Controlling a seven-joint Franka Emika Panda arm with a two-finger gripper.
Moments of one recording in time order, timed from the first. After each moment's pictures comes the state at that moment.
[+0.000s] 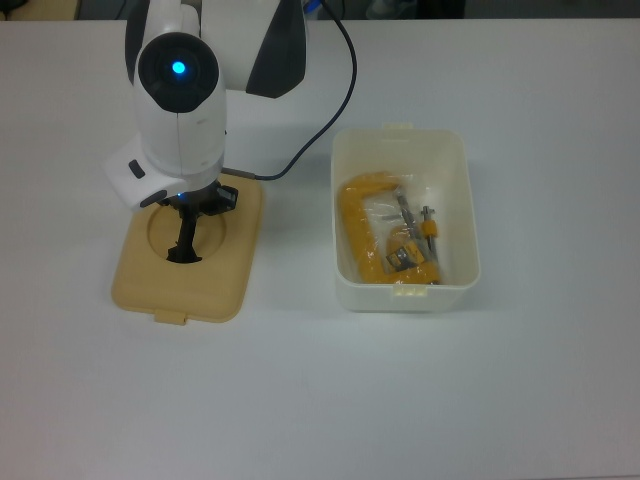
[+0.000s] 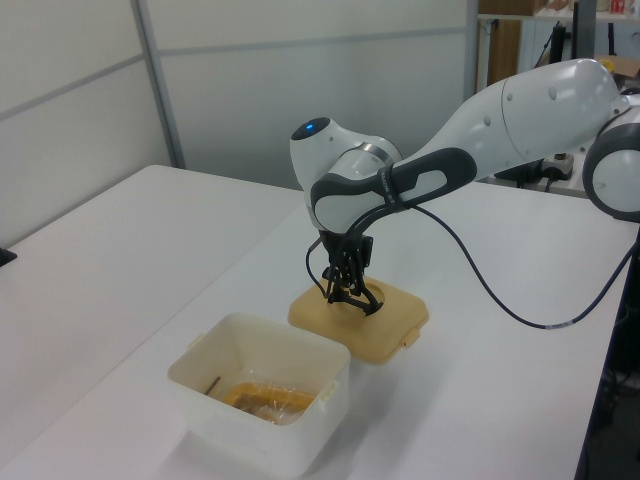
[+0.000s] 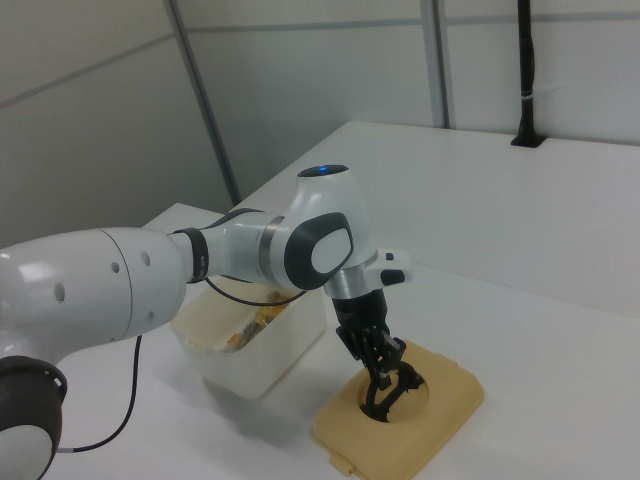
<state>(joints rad) -0.18 0.45 0.16 -1.59 -0.26 1.94 0.18</state>
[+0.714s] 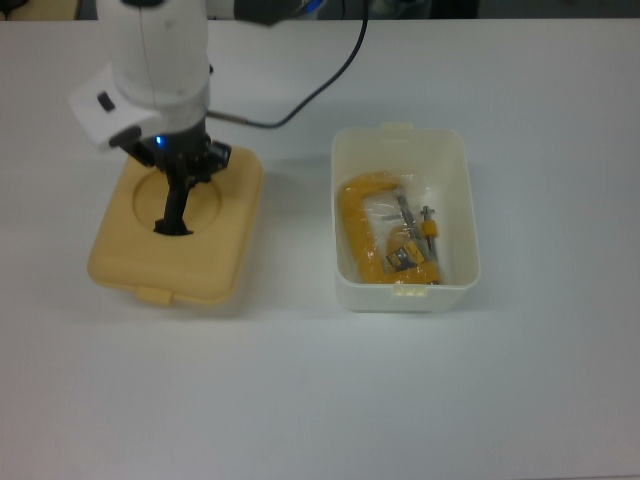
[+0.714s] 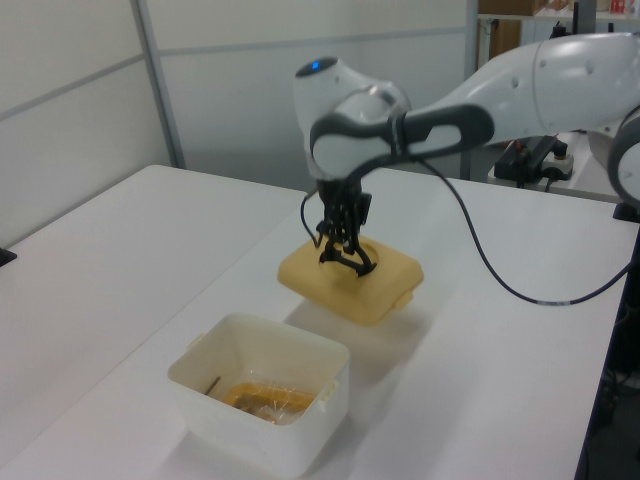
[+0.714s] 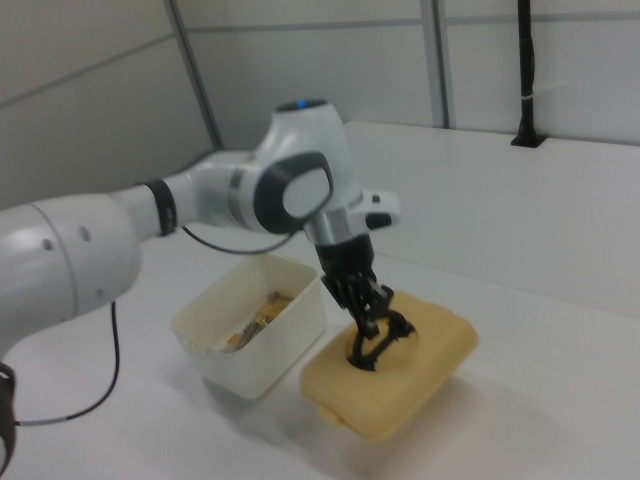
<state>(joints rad) -0.18 0.34 0.16 -1.48 -0.18 1.80 0.14</state>
